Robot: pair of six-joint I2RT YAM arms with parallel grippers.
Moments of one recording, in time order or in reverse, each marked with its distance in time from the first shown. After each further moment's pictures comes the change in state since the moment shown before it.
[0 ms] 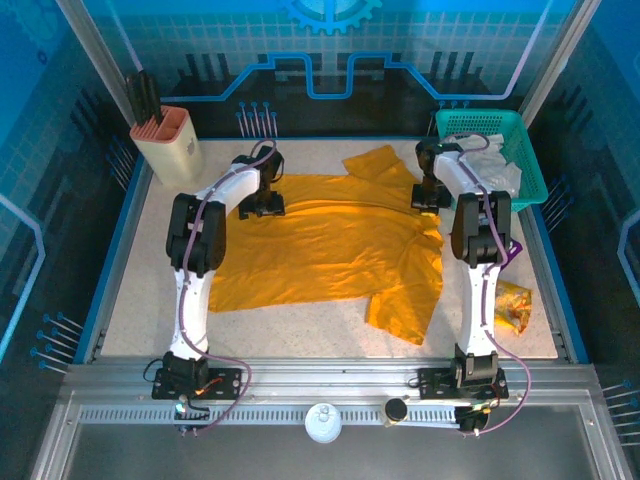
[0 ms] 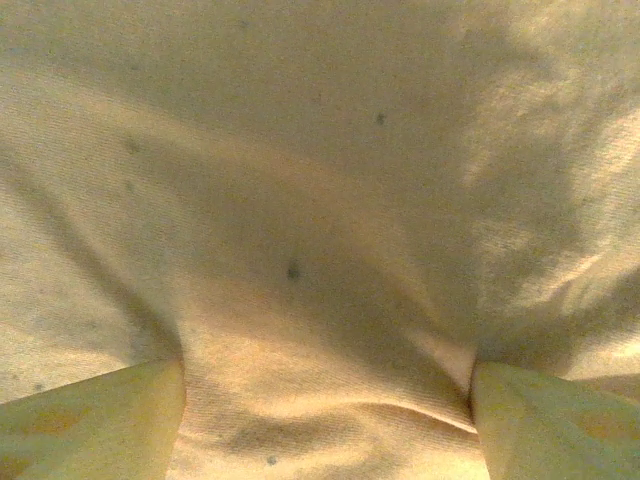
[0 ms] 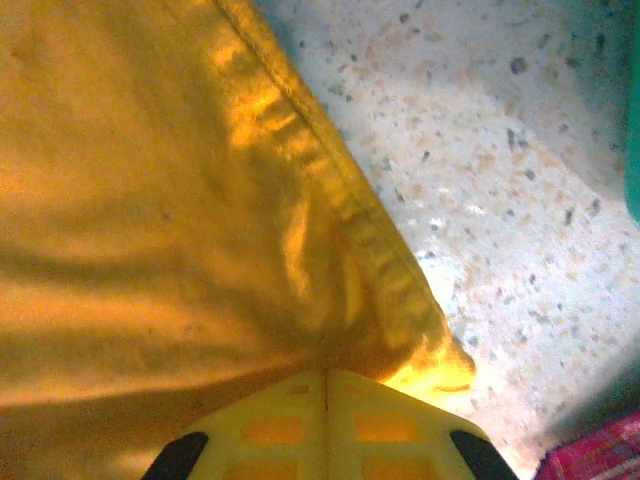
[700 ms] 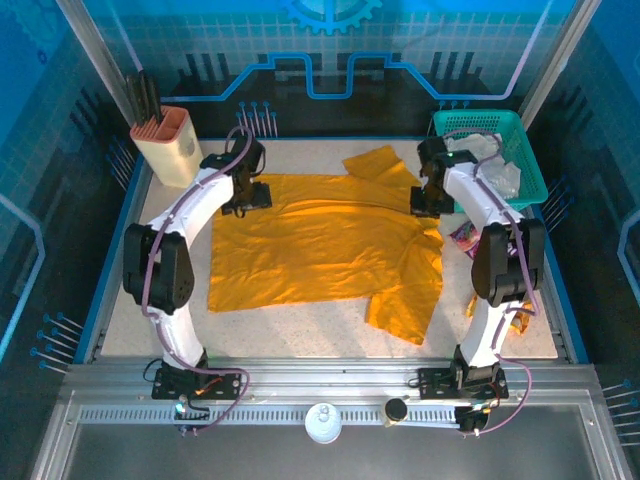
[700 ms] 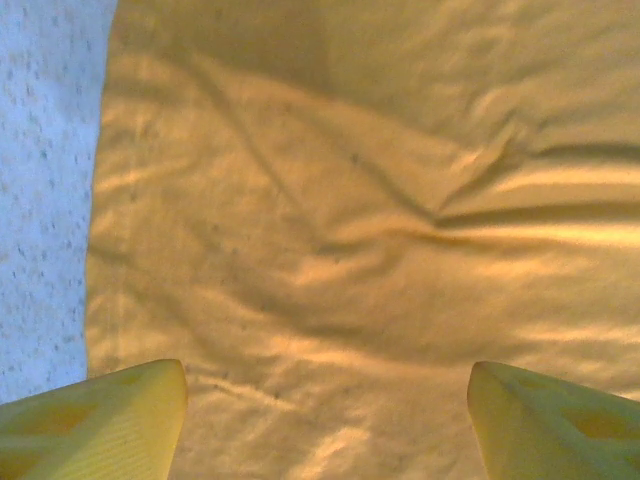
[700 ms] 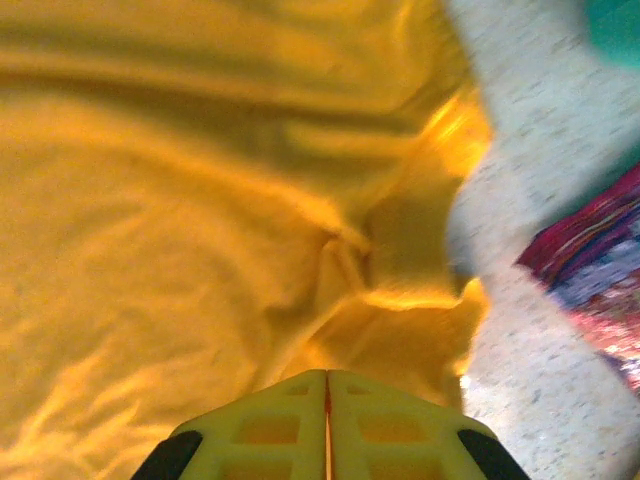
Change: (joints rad) left arm -0.001 -0.442 -0.296 0.028 -0.006 -0.030; right arm 0.097 -0.455 -0.397 0.096 -0.084 -0.049
